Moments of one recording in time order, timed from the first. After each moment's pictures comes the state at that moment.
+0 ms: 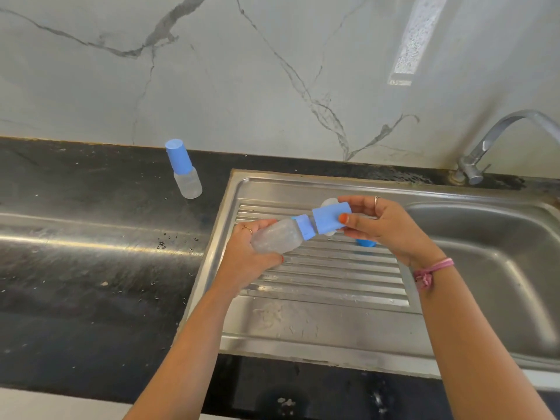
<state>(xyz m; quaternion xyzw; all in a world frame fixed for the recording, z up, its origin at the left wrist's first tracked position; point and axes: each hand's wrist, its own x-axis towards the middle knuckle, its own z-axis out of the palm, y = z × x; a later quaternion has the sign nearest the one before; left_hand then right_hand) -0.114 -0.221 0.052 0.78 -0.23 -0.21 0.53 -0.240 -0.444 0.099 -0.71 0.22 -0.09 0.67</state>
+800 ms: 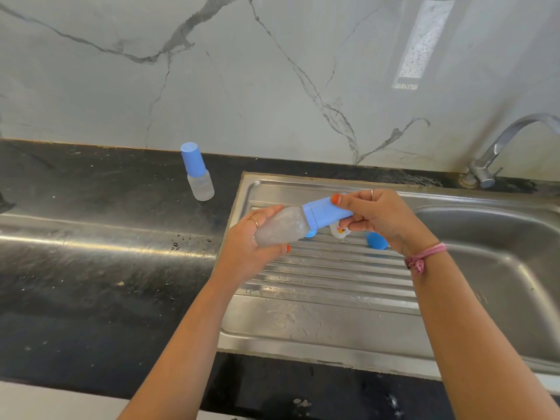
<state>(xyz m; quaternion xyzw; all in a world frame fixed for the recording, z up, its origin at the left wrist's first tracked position) -0.102 -0.200 0.081 0.78 -0.33 -0.14 0.51 -0.209 -0.419 0.123 -0.71 0.26 -0.09 0.65</state>
